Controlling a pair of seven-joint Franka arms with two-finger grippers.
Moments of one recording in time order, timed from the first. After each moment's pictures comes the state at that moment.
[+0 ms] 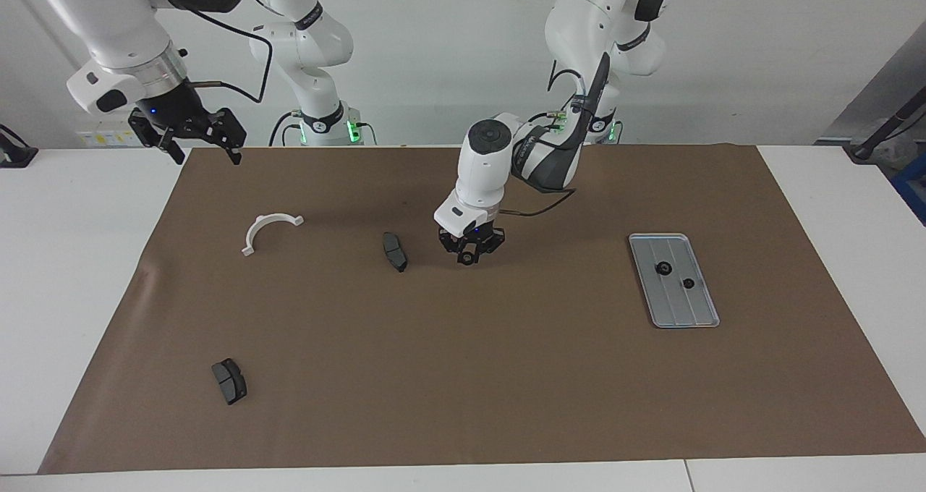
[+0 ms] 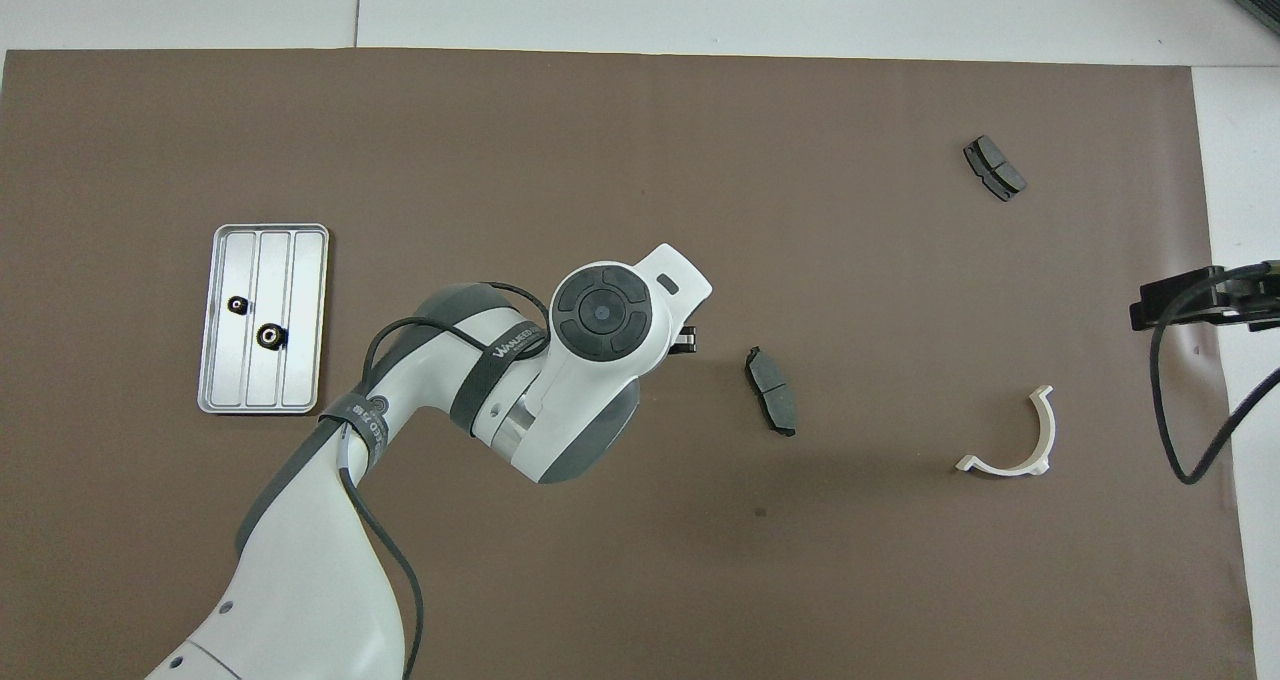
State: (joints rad) left arm -0.57 0.41 -0.15 -1.77 0.03 2.28 -0.66; right arm 0.04 -0.06 -0.08 -1.65 -0.01 1.56 -0.02
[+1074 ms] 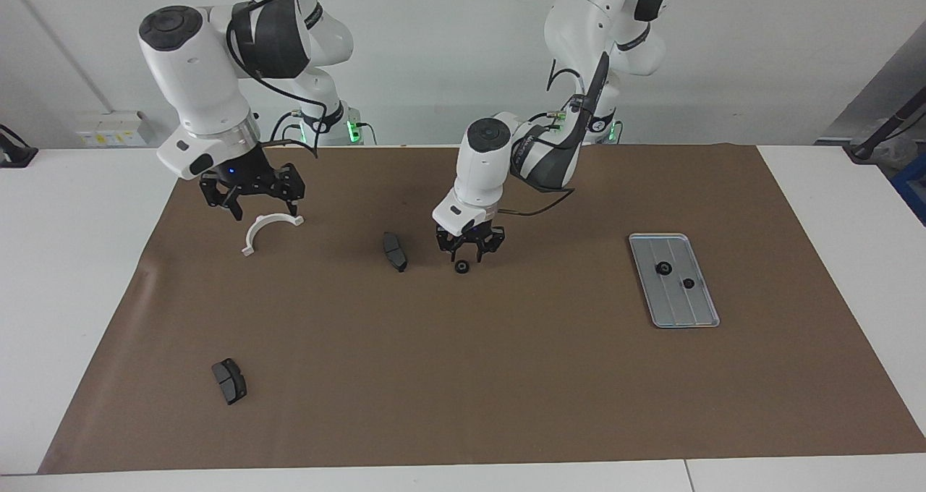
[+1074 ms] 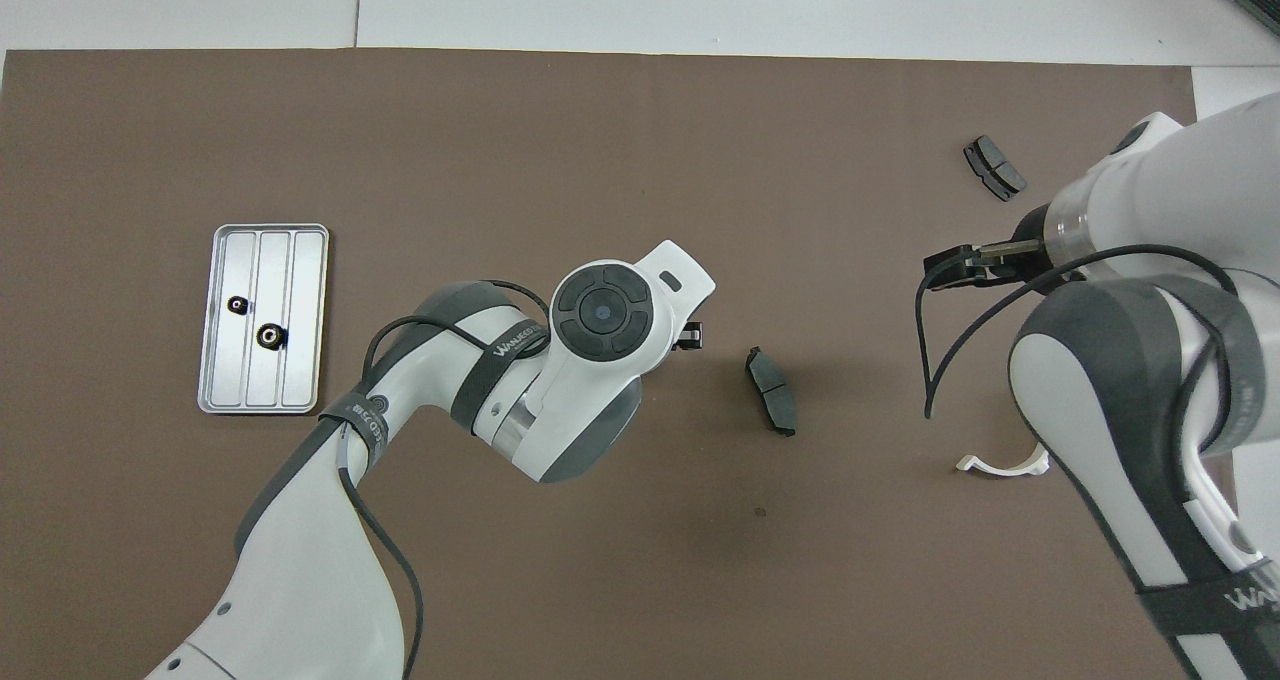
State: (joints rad) left arm -0.57 0.41 -0.15 -1.76 0.03 2.28 -0.66; right arm 0.18 0.06 -0.04 -1.82 0.02 1.92 0.07
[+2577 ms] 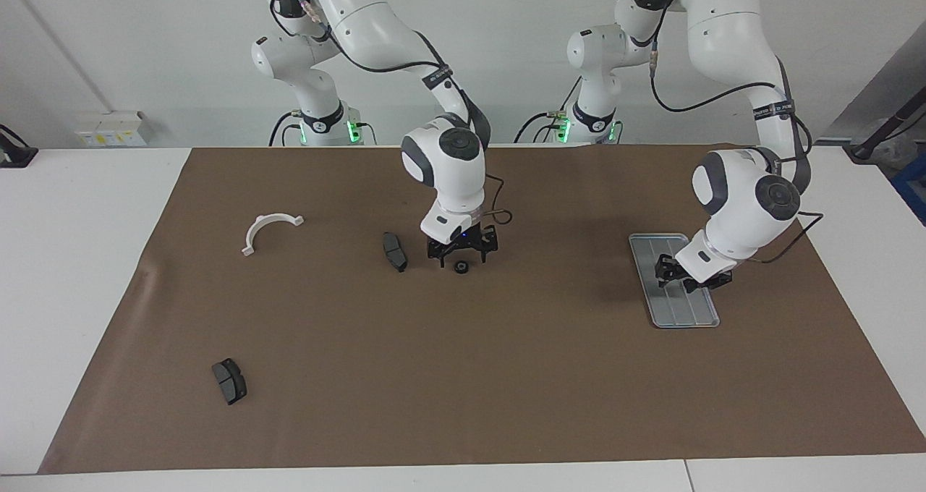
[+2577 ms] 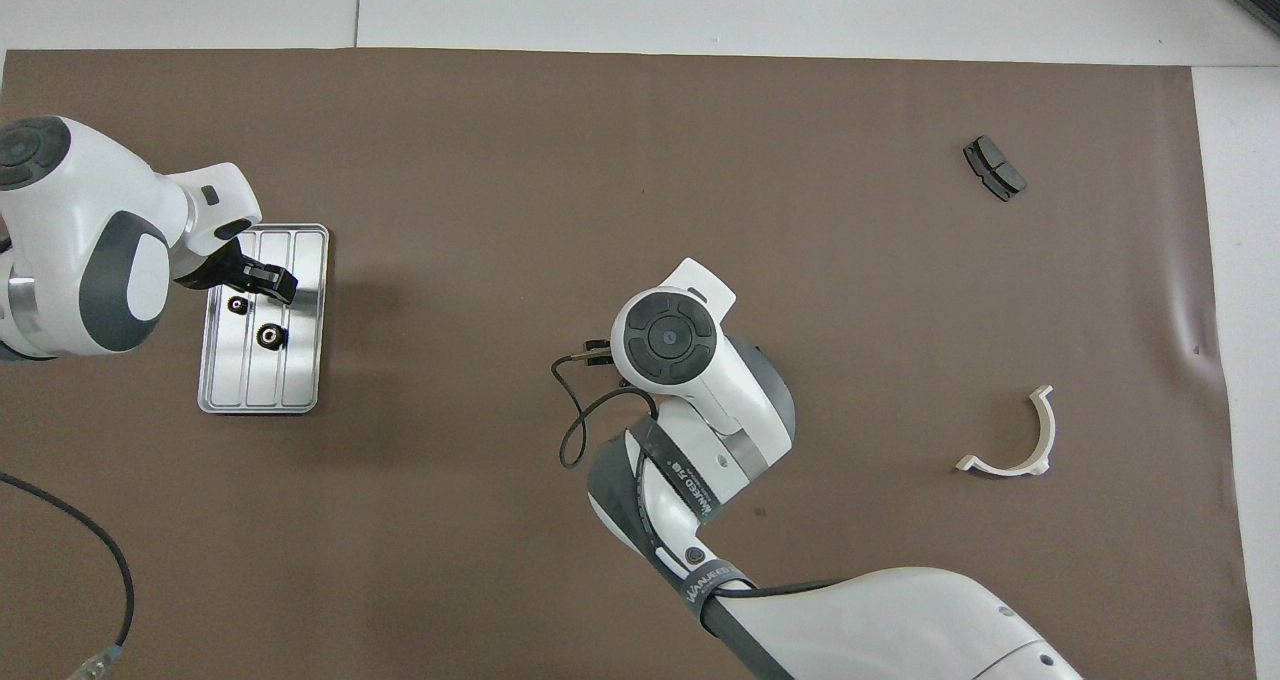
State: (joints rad) left arm 0.12 0.35 -0.13 -1.86 0.04 2.11 0.30; right arm 0.66 0.45 -0.05 -1.82 -0.03 2.36 0.56
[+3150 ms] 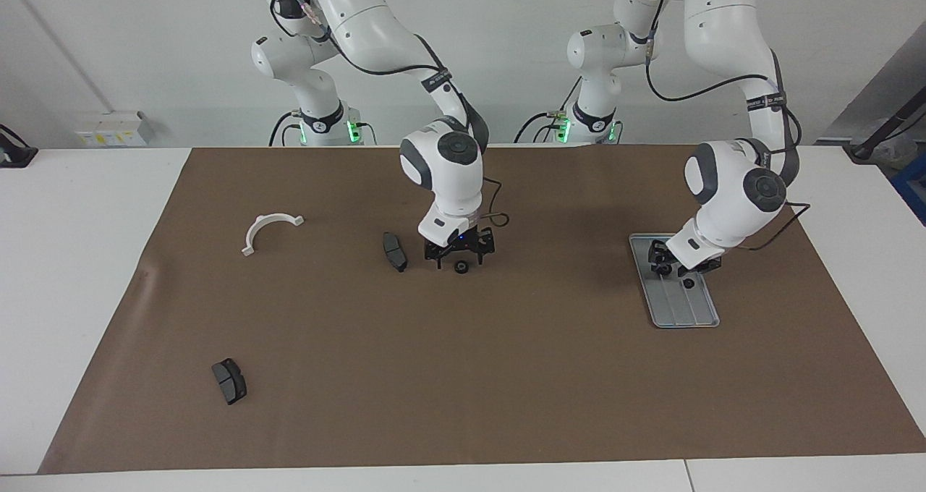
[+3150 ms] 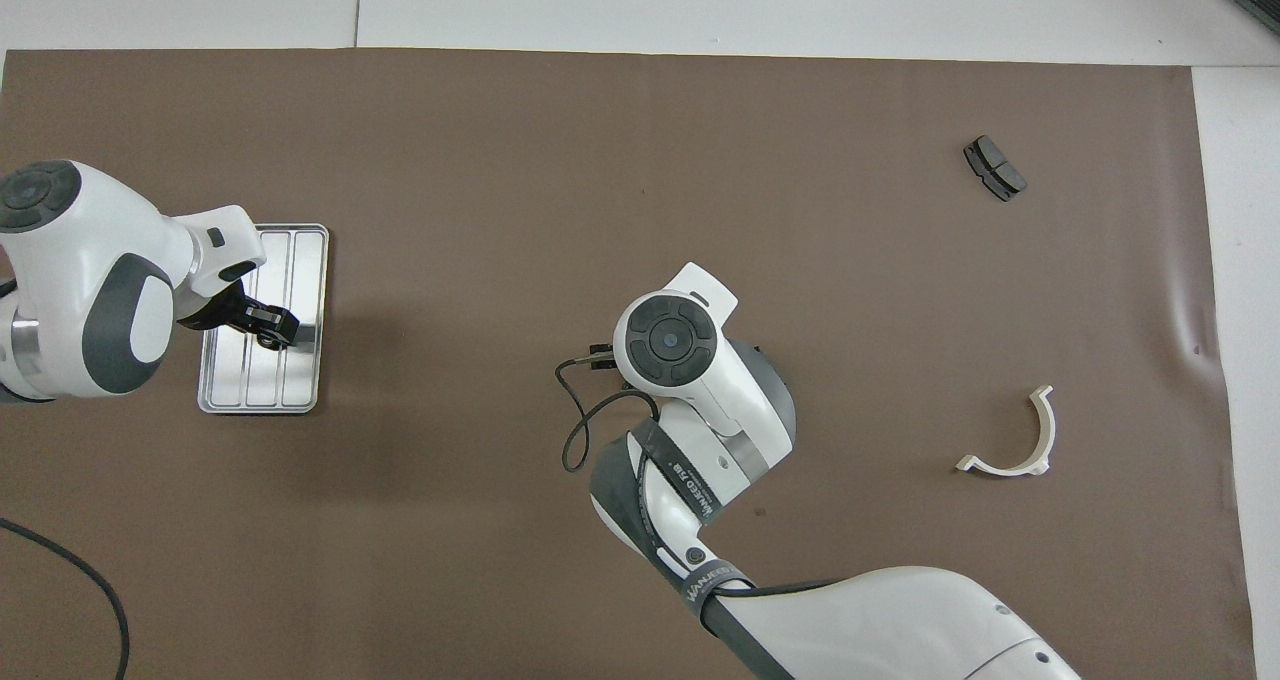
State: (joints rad) left arm 0.12 0.27 -0.13 -1.99 0.04 2.11 0.30; right arm 0.66 0.45 -0.05 -1.84 -0.03 2.36 0.56
